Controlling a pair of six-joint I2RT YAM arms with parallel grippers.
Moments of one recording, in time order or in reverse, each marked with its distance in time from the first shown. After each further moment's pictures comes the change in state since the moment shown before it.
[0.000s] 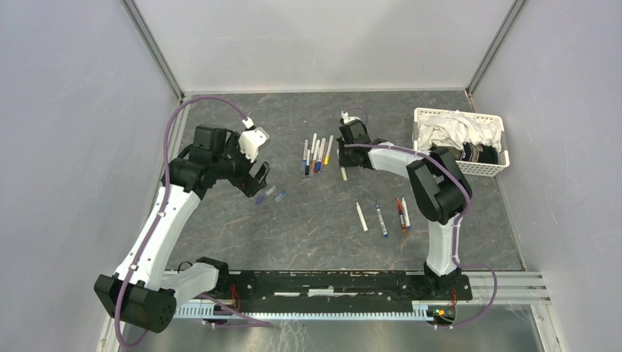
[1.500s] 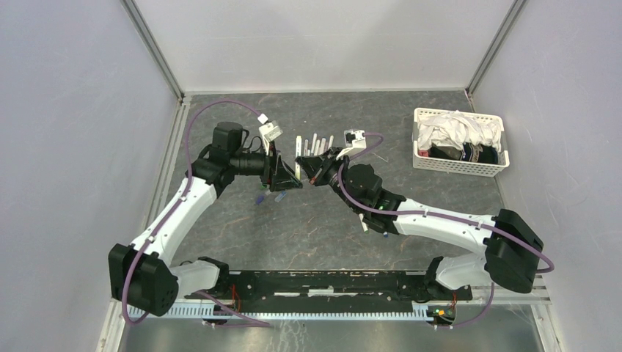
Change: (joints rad) left arm -0.057 0.109 -0.160 0.475 0.652 -0.484; right arm 0.496 -0.689 -0.490 0.689 0.260 0.376
